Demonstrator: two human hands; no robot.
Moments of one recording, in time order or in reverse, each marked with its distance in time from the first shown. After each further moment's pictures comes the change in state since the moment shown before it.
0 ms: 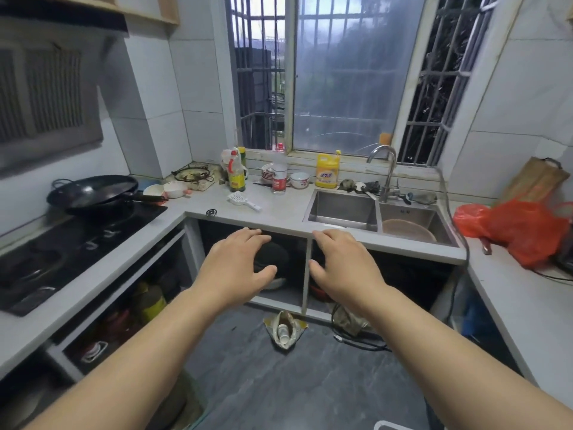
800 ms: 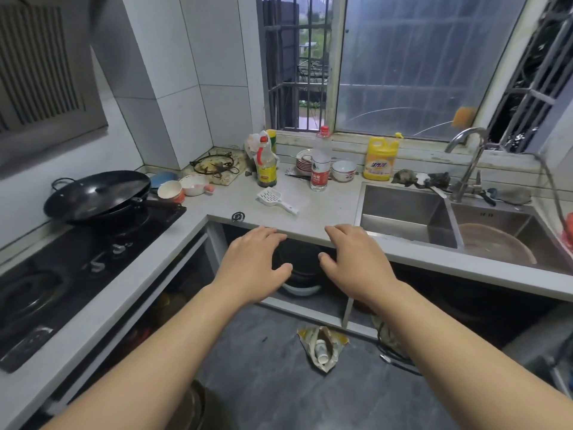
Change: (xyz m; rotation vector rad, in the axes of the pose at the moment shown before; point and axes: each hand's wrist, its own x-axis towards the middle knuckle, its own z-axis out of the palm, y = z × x) left_hand 0.223 -0.187 0.063 0.040 -0.120 -0.061; right_hand 0.268 -0.009 0.167 0.078 -0.096 0.023
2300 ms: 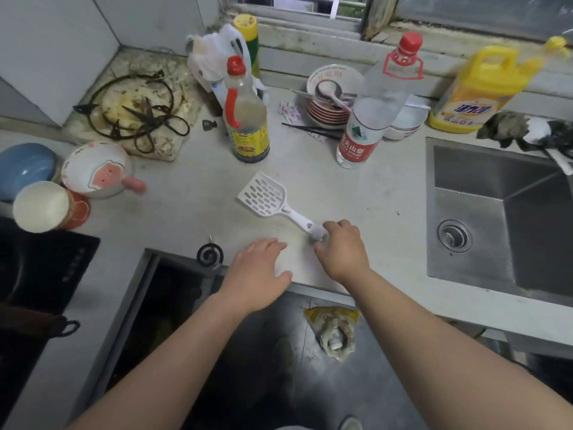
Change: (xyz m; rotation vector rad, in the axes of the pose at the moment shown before) left_hand 0.439 -0.255 0.217 -0.250 -0.514 -0.110; right_hand 0.454 0.107 0.342 0.150 -0.445 0.536
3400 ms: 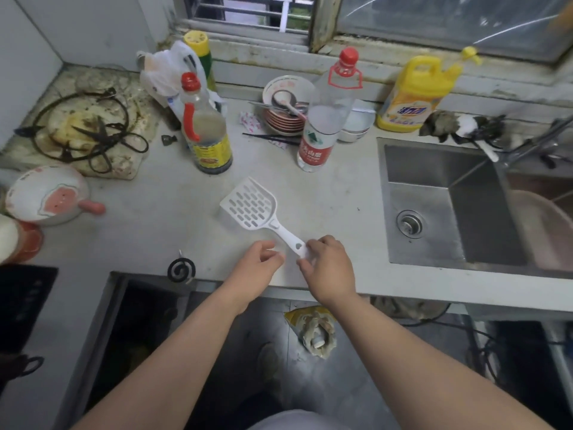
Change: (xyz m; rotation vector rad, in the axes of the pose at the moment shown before) left_hand 0.018 0.034 0.017 -0.849 -0.150 -0.213; right_hand -0.055 0.023 -0.004 0.073 0.238 -0.026
